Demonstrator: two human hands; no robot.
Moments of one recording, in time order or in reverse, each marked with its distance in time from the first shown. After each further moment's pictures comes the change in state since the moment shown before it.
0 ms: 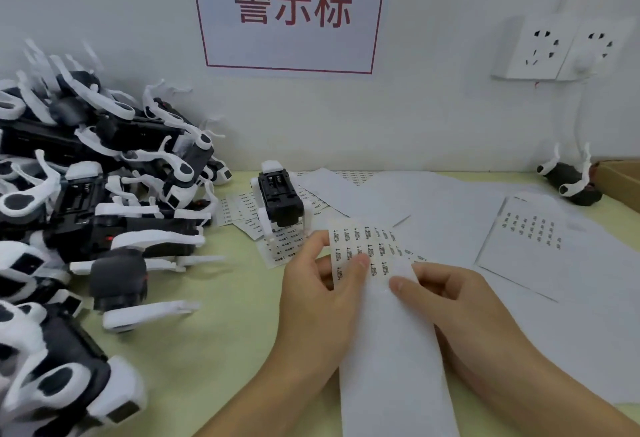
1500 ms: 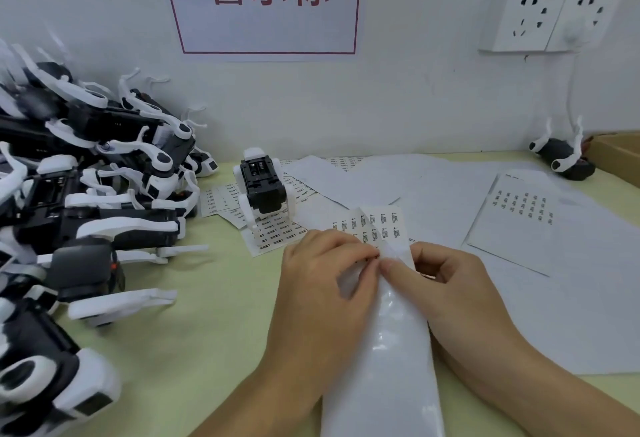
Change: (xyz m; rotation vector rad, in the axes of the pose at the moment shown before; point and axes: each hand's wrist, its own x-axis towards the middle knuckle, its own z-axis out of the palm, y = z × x) left_hand -0.008 -0.006 0.009 0.687 0.065 0.574; right_hand -0.008 0.001 0.006 -0.086 0.181 -0.108
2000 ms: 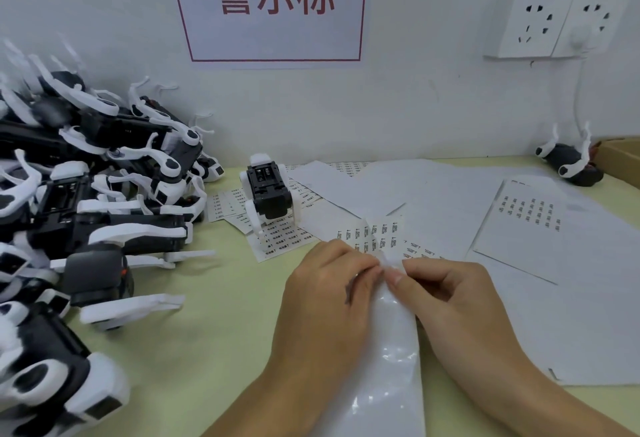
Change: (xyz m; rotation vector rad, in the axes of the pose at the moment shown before) left_hand -0.001 -0.002 -0.002 0.000 -0.048 0.001; right_hand -0.004 0.002 0.001 -0.114 -0.038 -0.158
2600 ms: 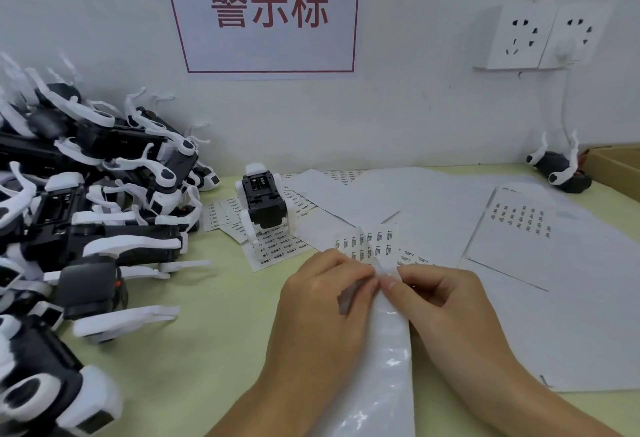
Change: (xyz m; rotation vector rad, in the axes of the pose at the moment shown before) left_hand 0.002 0.001 -0.003 -0.023 -0.036 -0.005; right_hand 0.002 -0.001 0.000 0.061 -0.019 -0.040
